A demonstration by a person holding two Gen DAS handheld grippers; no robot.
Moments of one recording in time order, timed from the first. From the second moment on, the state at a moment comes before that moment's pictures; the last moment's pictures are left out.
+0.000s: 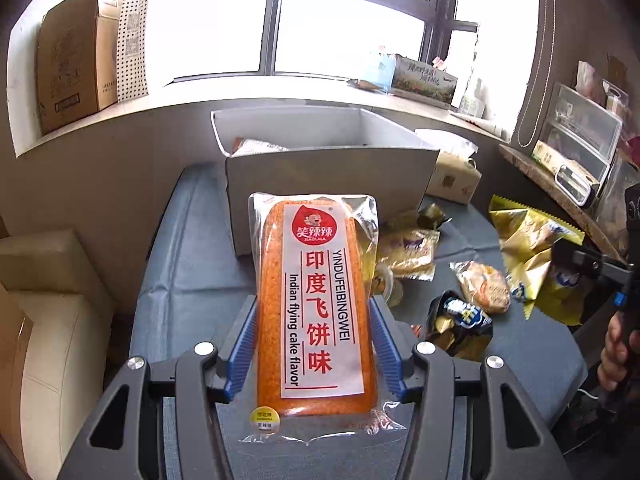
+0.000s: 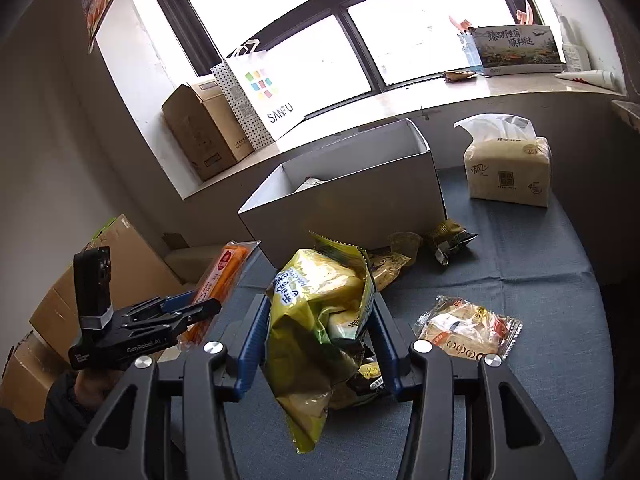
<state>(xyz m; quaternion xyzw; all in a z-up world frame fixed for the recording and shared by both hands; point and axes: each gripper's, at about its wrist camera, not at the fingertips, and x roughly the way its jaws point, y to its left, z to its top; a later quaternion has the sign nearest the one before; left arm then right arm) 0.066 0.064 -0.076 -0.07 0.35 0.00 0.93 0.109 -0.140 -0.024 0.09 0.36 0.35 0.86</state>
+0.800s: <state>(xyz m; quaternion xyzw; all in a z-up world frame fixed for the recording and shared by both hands) 0.284 0.133 -0.013 -0.14 0.37 0.03 0.92 0.327 -0.033 0.028 0.02 0.36 0.24 0.90</state>
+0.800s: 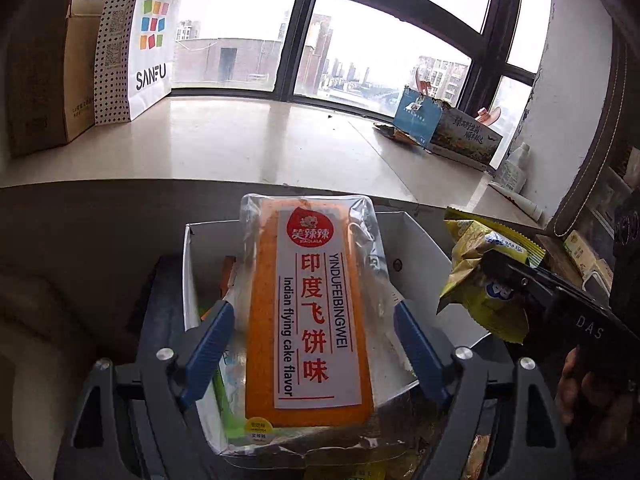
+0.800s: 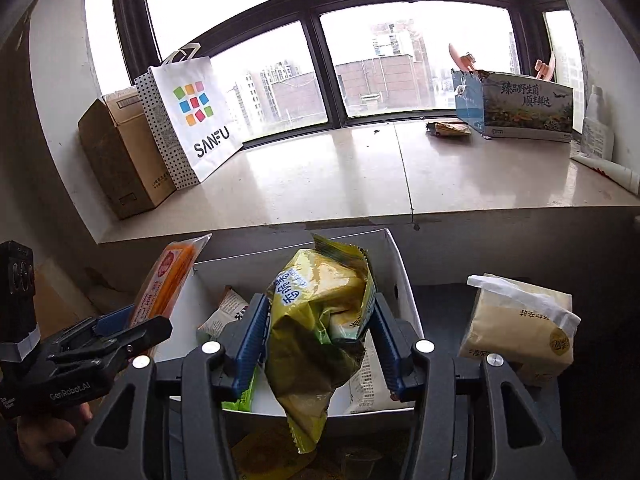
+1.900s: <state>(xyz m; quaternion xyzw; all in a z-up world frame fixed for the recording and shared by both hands) 0.061 0.051 0.017 -0.13 0.29 -0.02 0.95 0.116 -0.111 0.053 0.00 0.24 0.32 0.92</state>
